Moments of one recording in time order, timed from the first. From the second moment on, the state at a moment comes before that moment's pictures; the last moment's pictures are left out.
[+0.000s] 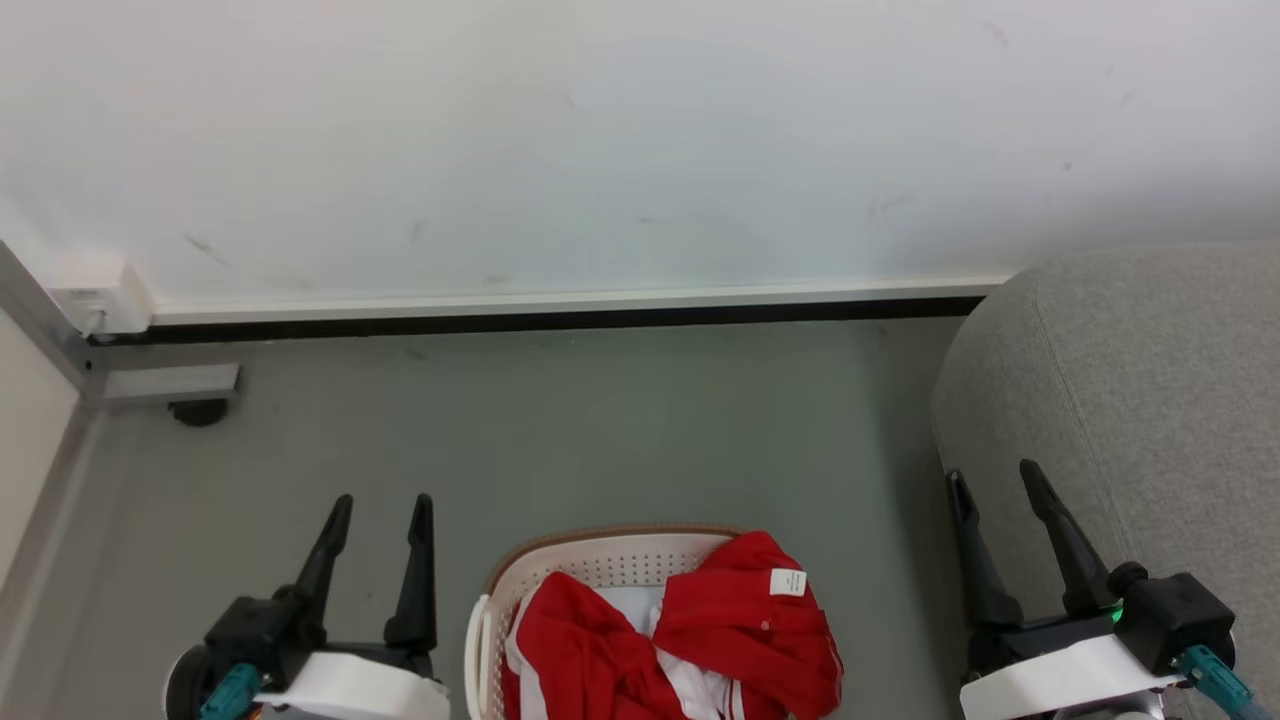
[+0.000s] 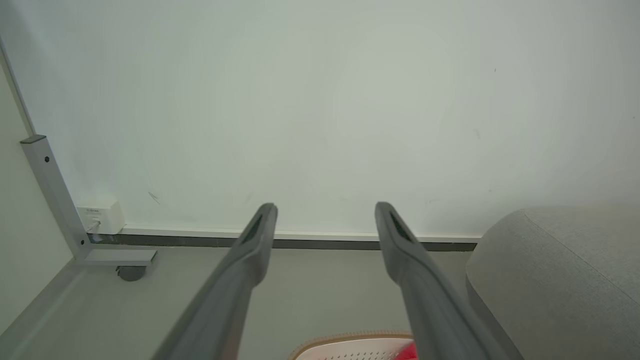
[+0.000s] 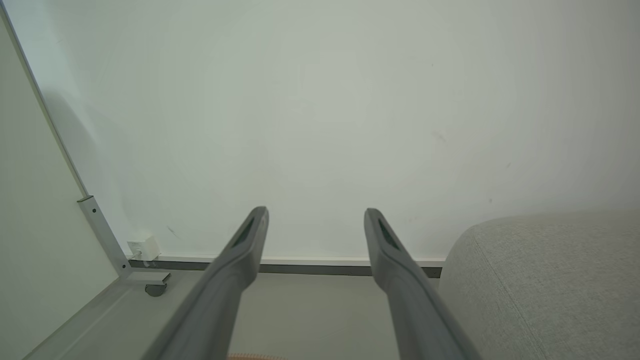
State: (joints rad) left arm -0.10 0.05 -0.03 0.19 -0.14 -0.08 -0.26; right arm -0.15 -0.05 0.17 0.23 0.31 0.13 -0.26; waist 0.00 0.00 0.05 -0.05
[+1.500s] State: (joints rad) left arm -0.86 0.24 -0.68 1.01 -0.19 -0.13 -0.20; right arm -0.43 -0.05 0.08 -0.06 0.42 0.13 -0.26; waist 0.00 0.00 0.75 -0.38
